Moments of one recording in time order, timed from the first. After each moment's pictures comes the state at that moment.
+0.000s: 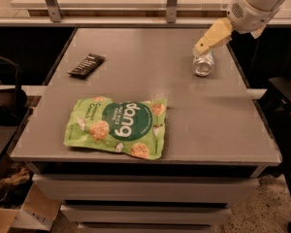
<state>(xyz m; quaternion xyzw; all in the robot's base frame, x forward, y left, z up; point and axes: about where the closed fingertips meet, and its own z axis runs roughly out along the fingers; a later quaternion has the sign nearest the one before) 0.631 -0.216 0.944 -0.21 0.95 0.02 0.21</state>
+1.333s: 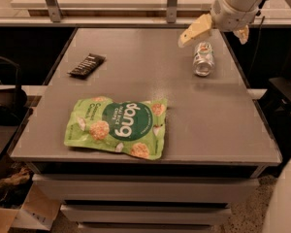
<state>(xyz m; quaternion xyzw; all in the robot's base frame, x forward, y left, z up) 0.670 -0.193 0.927 -0.09 0.97 0.05 0.20</state>
